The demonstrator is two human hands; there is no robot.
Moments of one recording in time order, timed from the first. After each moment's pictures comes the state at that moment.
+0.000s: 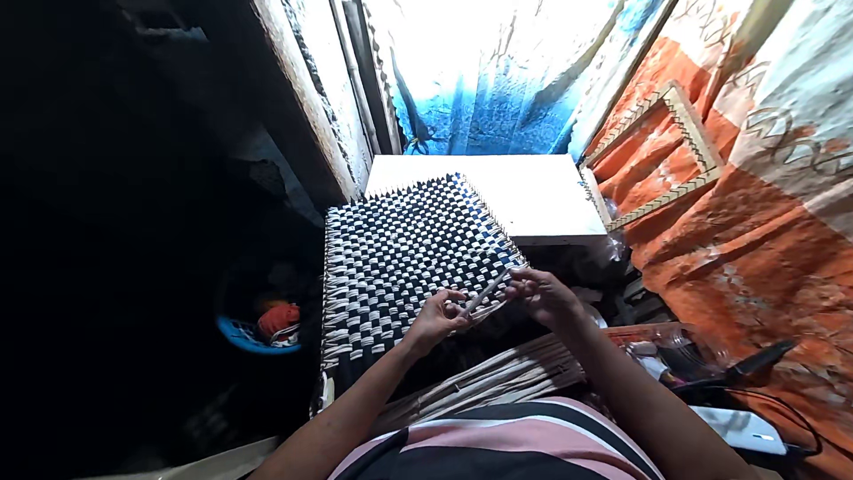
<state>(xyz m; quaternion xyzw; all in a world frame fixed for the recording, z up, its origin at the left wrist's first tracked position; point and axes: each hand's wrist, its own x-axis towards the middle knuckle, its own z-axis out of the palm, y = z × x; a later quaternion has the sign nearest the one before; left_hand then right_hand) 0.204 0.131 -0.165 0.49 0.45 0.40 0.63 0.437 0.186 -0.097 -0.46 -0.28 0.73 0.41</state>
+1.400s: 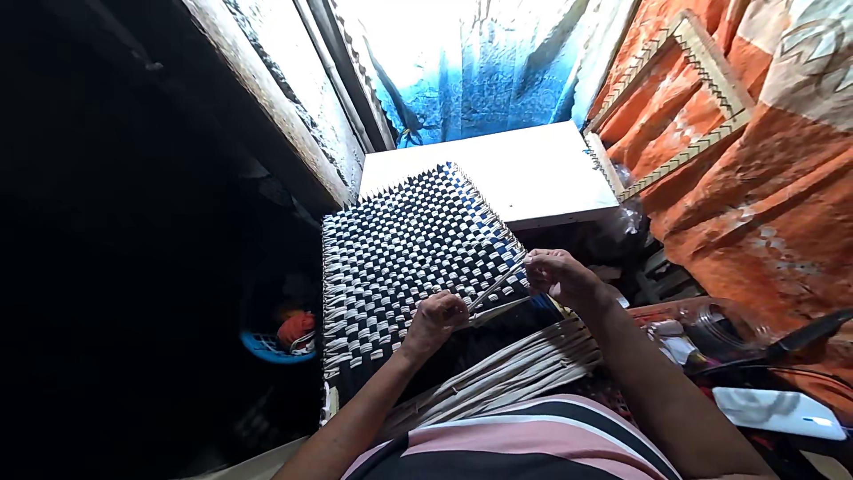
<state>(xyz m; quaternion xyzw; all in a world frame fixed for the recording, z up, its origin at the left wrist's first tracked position) 0.208 0.132 -0.174 0.74 0.47 0.38 0.28 0.489 0.207 -0.109 -0.40 -0.43 0.73 0.35</state>
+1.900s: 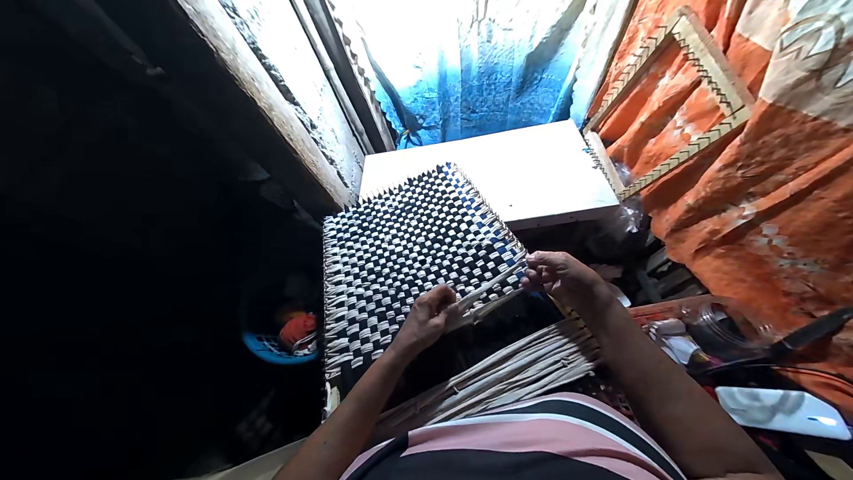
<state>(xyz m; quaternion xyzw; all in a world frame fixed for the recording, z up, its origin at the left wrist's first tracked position) 0.196 0.136 -0.152 0.68 0.46 0.36 0.44 0.487 0.211 -0.111 -0.46 -0.36 0.73 0.36</state>
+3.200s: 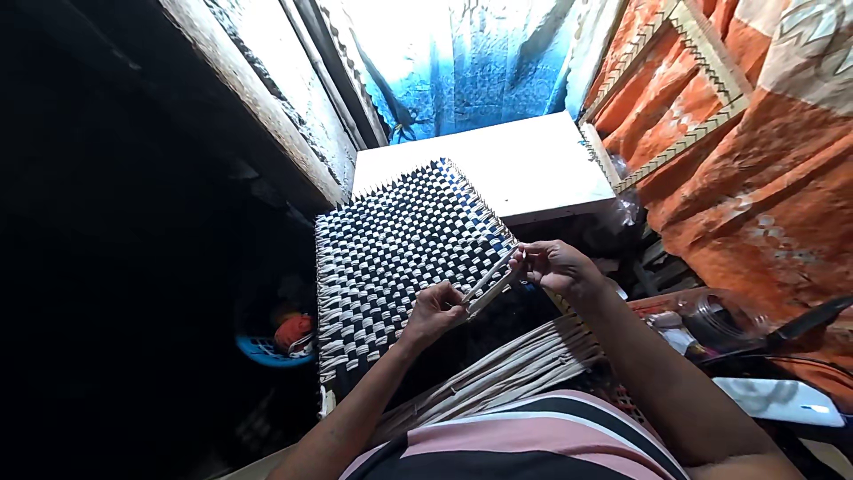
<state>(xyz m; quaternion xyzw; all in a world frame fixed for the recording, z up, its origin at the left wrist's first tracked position) 0.212 0.146 -0.164 0.63 0.44 0.42 0.48 0.463 0.215 -0.082 -0.53 -0.18 0.72 0.41</state>
